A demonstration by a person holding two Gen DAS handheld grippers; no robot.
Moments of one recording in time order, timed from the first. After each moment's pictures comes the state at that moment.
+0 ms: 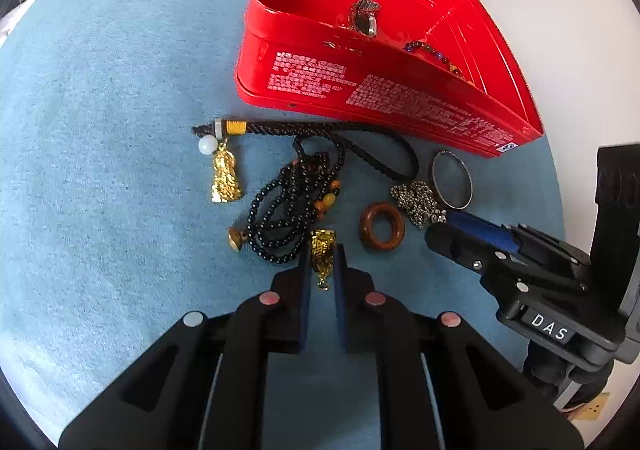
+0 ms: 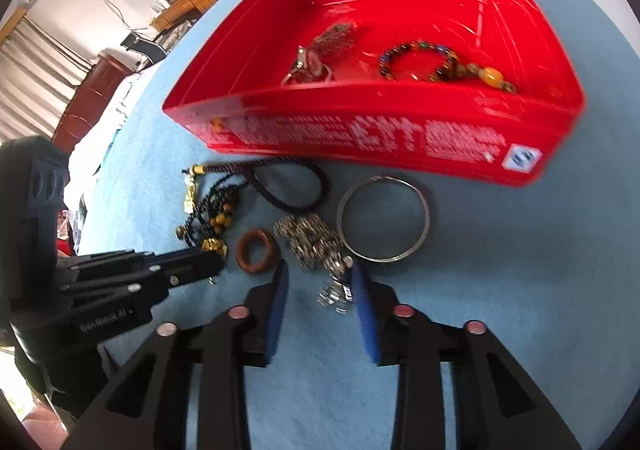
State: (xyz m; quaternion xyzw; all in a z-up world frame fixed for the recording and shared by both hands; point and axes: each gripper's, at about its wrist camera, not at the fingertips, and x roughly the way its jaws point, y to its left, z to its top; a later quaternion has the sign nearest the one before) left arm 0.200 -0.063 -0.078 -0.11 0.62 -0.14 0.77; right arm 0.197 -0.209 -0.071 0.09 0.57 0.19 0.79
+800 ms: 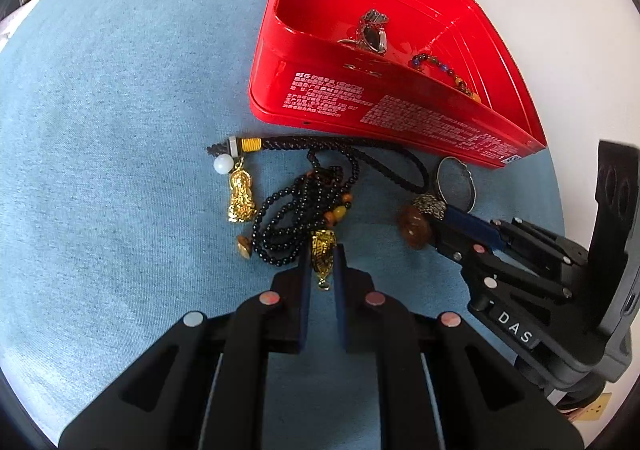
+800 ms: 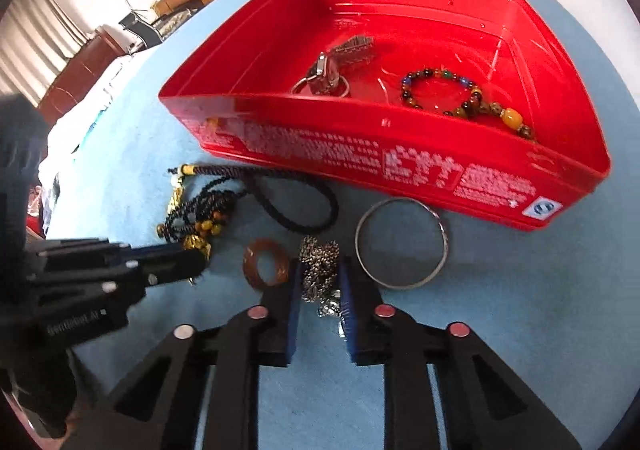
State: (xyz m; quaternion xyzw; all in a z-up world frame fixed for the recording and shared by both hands) left arm 0.212 -0.038 -0.079 -0.11 0.60 -0.14 0.78; right arm 0.191 -0.188 -0.072 0.02 0.55 0.17 0.82
